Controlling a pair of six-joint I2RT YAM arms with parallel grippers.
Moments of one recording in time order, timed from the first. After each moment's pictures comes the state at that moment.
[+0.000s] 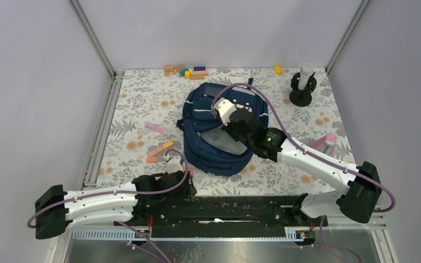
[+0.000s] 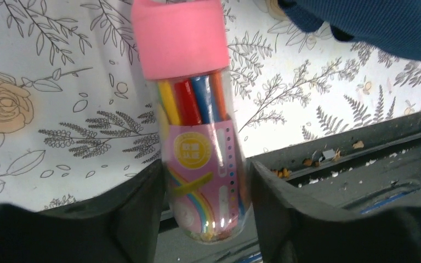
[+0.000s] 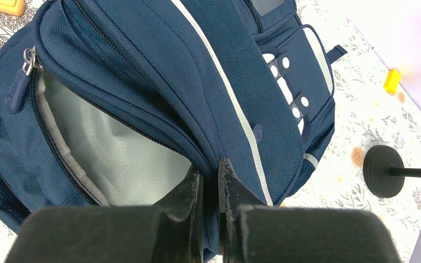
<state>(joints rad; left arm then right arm) -1.18 0.82 0.34 -0.50 -0.29 -1.13 0.90 1.33 1.10 -0.35 0.38 -0.20</state>
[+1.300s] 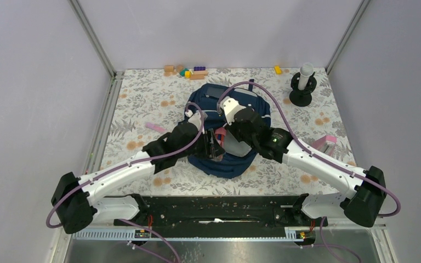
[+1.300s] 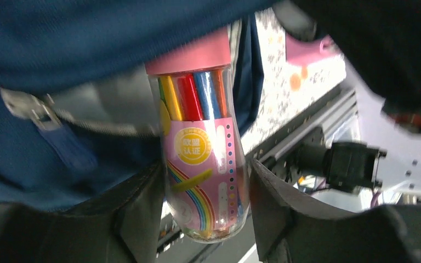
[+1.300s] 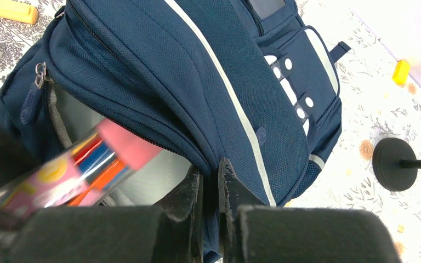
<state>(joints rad) -0.90 1.14 0.83 -0.26 0.08 -0.79 0.89 1.28 1.10 -0.38 0.35 -0.16</state>
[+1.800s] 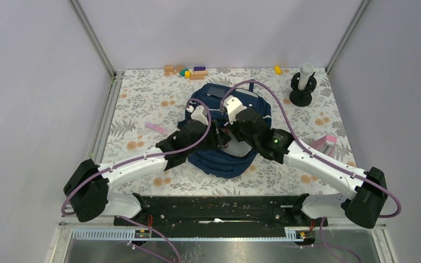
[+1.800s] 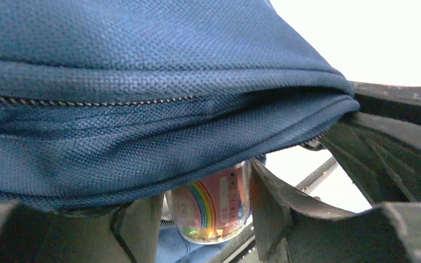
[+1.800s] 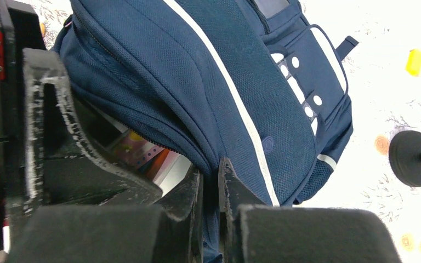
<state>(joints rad) -0.86 1.30 0.82 0.06 -0.07 -0.85 0.88 1.26 1.07 -0.35 0.35 -0.09</state>
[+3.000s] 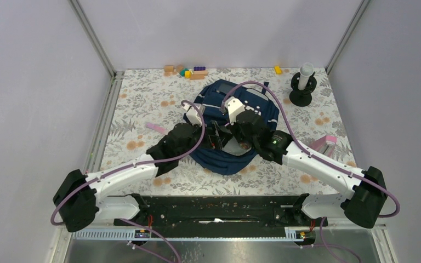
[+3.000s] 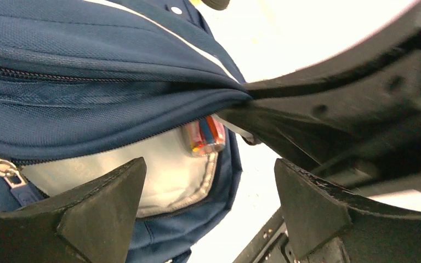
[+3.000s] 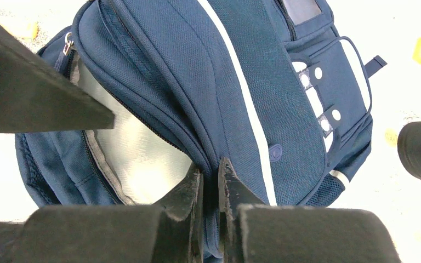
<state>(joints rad) -0.86 1.22 0.73 0.26 -0.06 -0.66 0.88 1.27 1.03 -0.31 0.36 -0.06</state>
